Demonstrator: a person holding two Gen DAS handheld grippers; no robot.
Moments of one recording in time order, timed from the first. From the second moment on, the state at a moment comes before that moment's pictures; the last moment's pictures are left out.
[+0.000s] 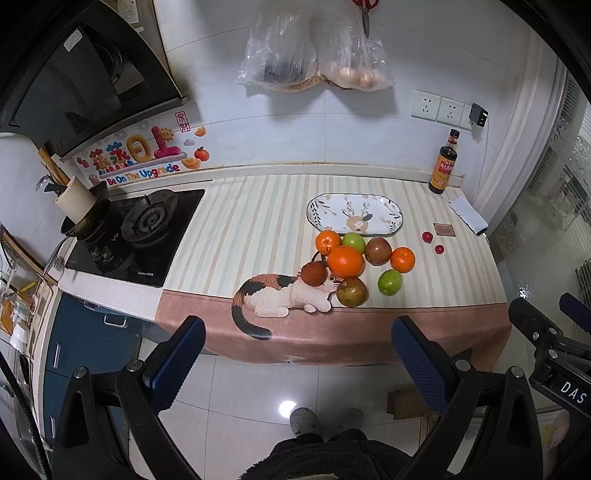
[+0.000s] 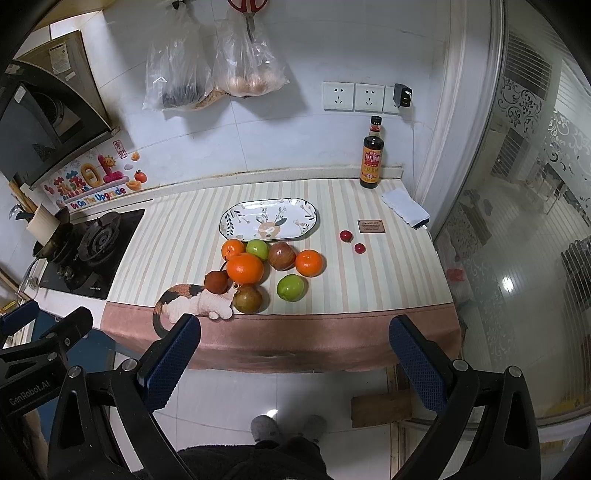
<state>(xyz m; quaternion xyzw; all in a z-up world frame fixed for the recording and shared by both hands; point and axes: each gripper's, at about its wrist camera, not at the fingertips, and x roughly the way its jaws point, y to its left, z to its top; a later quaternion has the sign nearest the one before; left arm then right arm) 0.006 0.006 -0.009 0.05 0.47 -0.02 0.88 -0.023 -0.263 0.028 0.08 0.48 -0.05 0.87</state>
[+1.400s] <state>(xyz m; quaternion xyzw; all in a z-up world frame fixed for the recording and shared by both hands) 0.009 0.002 -0.003 0.05 0.47 -0.02 0.88 -0.025 -0.259 0.036 0.08 0.47 -0.05 0.88</state>
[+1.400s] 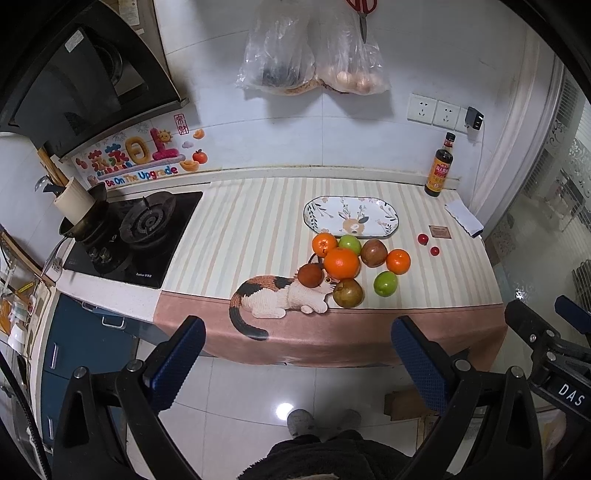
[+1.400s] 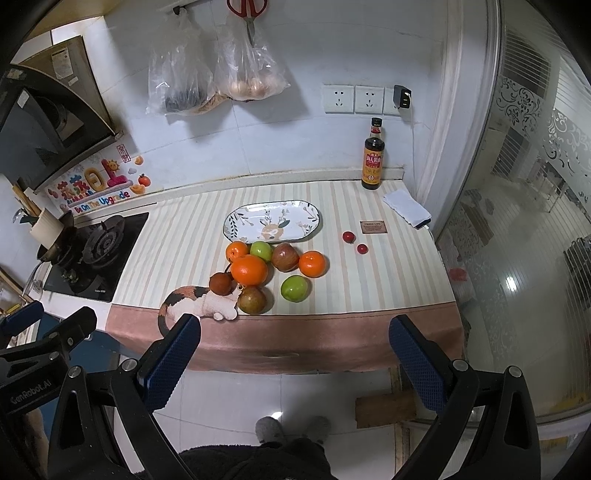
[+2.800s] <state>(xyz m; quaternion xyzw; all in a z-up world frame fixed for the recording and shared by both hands) 0.320 -0.110 -0.315 0.11 0.73 -0.07 0.67 0.294 -0.344 -0.357 0.20 0.69 0.08 0.69</state>
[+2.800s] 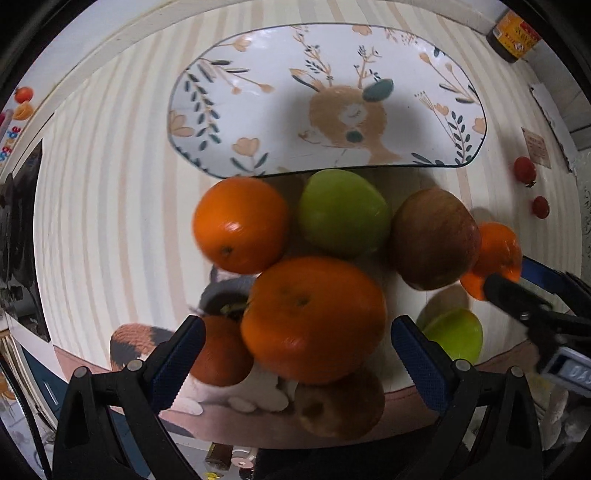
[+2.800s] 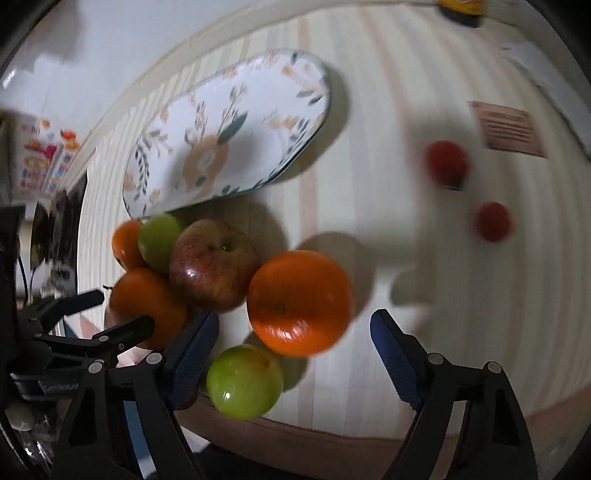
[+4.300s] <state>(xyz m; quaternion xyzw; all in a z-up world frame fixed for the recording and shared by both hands) 0.322 -0.123 -0.269 0.14 0.69 -0.12 0.70 0.293 -0.351 -0.336 0.20 0.68 0.06 0.71</state>
